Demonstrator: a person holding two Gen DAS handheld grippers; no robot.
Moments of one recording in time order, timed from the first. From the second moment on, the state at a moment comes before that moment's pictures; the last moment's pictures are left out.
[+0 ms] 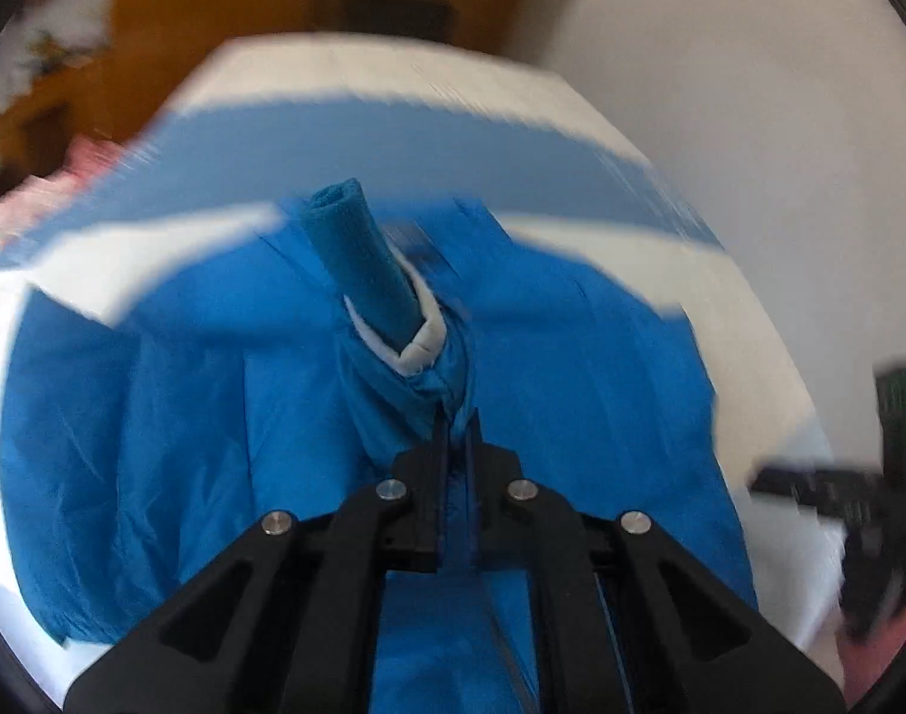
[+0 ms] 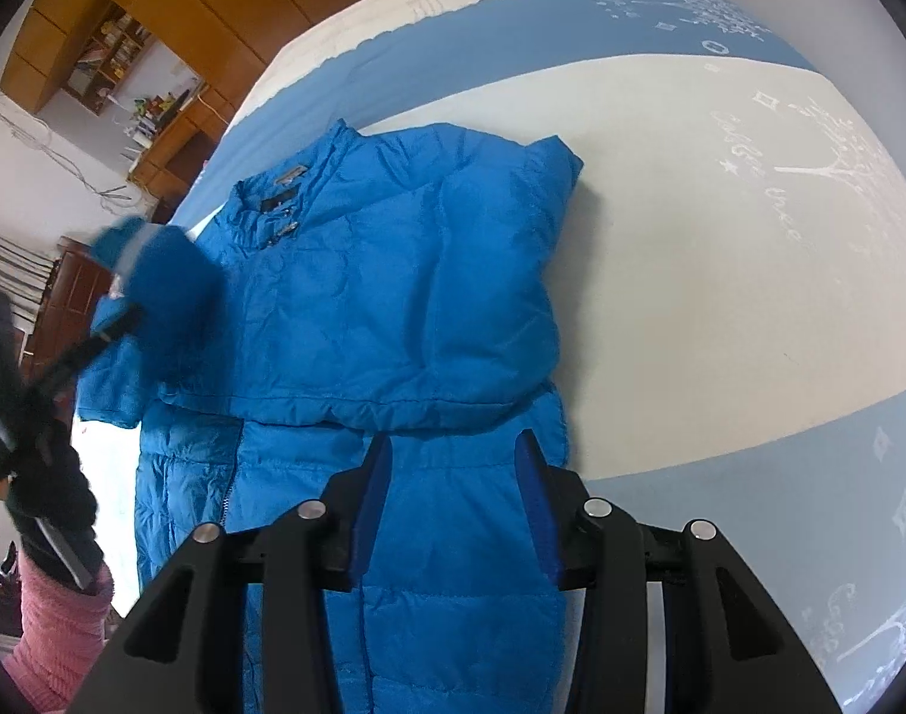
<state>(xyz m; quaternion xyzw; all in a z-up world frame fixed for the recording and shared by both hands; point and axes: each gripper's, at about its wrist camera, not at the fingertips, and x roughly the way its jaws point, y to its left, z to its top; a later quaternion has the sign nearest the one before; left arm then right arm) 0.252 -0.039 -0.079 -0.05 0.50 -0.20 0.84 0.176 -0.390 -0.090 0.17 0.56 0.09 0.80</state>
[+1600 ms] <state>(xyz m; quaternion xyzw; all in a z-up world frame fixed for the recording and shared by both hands) 0.280 0.091 -0.141 -0.07 0.55 -0.02 0.83 0.254 -0.374 -0.129 0.17 0.60 0.06 0.78</state>
